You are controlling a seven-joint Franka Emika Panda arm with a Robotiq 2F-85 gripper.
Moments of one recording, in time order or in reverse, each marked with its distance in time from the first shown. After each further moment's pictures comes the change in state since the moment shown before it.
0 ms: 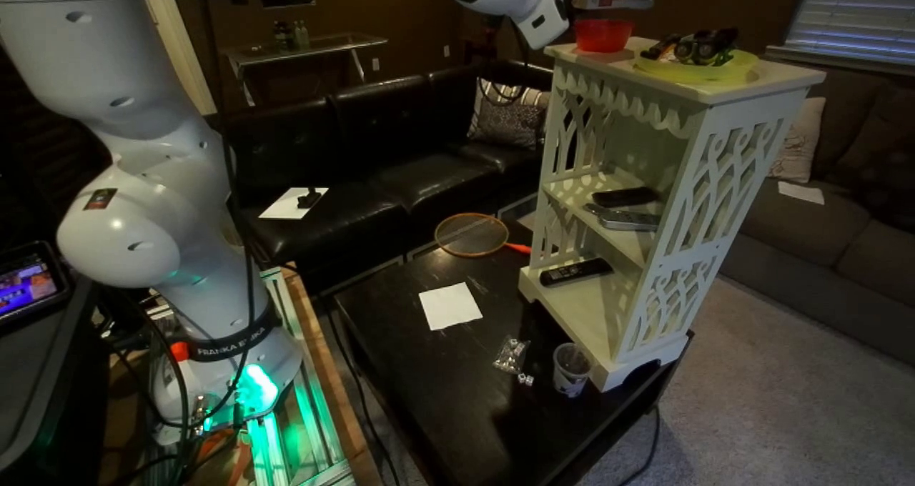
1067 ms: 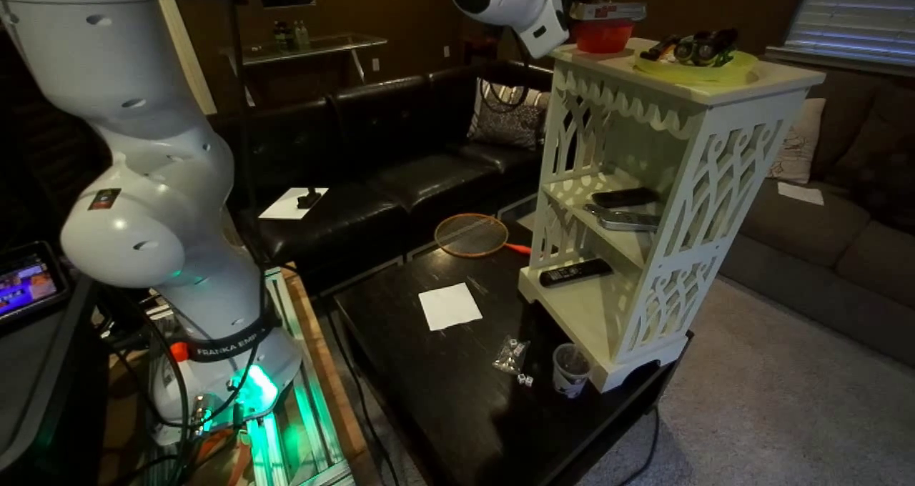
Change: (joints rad) arm 0.032 0.058 -0.011 0.030 0.000 0.000 -0.034
